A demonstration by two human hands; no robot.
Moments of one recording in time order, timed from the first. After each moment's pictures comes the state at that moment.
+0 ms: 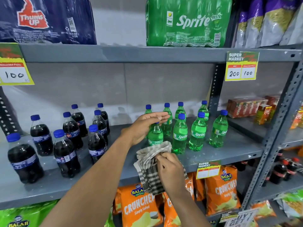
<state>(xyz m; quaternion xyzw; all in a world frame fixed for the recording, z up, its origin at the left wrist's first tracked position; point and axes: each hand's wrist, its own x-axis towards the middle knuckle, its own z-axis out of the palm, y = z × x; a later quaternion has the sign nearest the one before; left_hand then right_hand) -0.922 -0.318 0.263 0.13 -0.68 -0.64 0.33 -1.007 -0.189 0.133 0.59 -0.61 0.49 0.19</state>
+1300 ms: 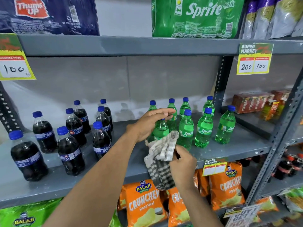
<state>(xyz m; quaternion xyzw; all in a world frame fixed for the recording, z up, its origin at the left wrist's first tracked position) -0.923 -0.320 0.264 0.15 -0.70 -0.62 0.32 -1.014 -0.194 0.138 0.47 -0.60 0.64 0.07</state>
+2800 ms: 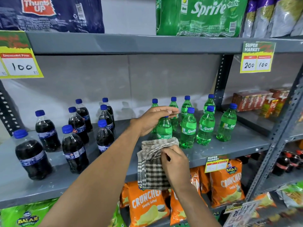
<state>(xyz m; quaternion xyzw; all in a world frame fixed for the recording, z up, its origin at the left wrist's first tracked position) -0.918 -0.318 0.277 0.17 -0.75 -0.57 0.29 -0.984 -0.191 0.147 0.55 -0.64 0.52 0.12</state>
